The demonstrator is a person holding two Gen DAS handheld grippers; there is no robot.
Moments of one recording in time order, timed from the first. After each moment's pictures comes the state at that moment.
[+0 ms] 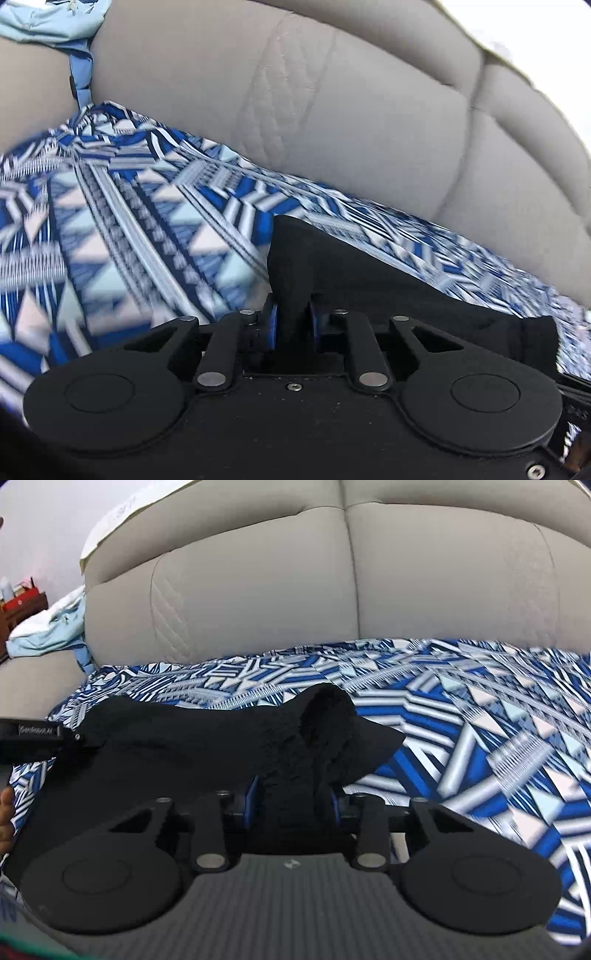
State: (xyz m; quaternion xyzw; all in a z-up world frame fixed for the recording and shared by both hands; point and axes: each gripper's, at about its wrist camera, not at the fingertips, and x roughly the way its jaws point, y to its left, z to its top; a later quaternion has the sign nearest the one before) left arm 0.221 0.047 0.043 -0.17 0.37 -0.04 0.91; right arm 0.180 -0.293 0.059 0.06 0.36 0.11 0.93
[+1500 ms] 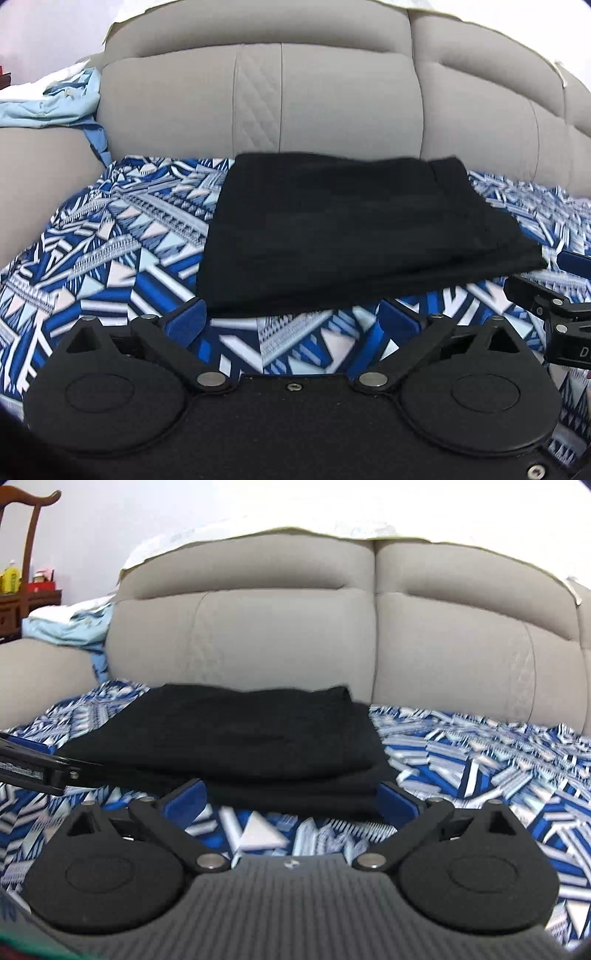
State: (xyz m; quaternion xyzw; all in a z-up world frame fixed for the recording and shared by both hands) left arm 0.090 0.018 0.035 -0.01 0.33 -0.04 0.94; right arm 0.068 -0.216 0.050 -0.02 0.23 0.08 0.97
